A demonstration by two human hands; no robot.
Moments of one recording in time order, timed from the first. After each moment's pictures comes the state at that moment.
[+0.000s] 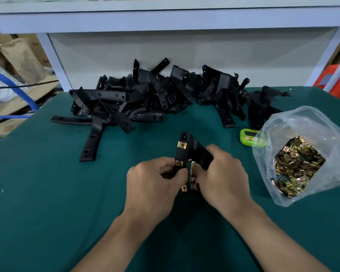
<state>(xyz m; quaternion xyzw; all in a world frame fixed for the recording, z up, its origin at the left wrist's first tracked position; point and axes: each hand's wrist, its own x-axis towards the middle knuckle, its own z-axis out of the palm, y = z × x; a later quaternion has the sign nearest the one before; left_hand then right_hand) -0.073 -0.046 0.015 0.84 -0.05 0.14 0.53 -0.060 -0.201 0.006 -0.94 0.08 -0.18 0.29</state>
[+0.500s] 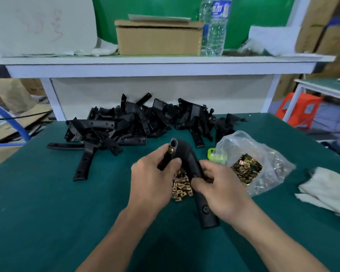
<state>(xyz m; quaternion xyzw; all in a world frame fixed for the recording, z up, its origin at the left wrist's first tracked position) -0.092 -0.075 0.071 0.81 -0.16 0.20 0.53 -0.136 -0.236 0.080 -0.87 -0.02 -0.07 0.49</state>
